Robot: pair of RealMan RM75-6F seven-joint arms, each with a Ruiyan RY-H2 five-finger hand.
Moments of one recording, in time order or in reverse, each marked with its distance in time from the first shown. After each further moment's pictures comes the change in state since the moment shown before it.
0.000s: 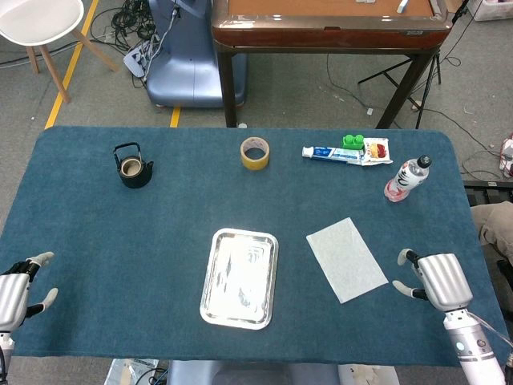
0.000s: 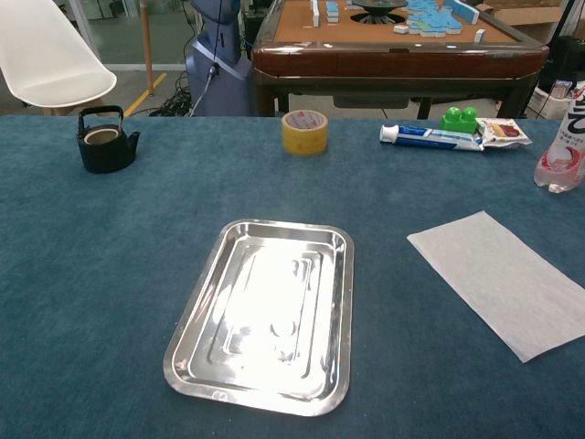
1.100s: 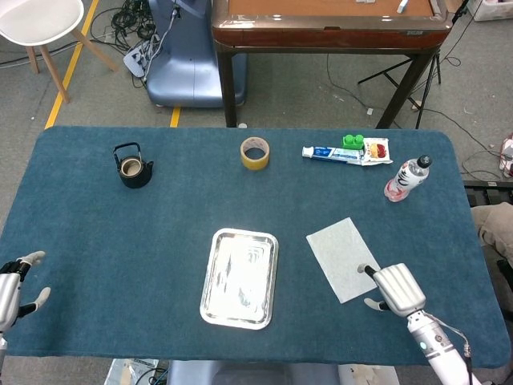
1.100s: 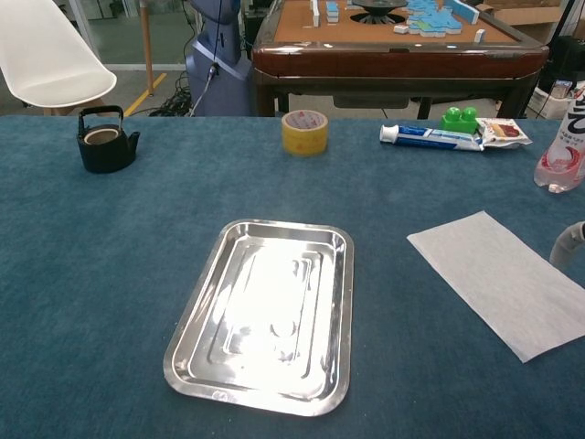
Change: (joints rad) left arm 0.011 0.013 -0.012 0.007 -0.025 0.006 -0.023; right arm 0.086 -0.145 -0.075 0.108 -0.034 -0.170 -0.098
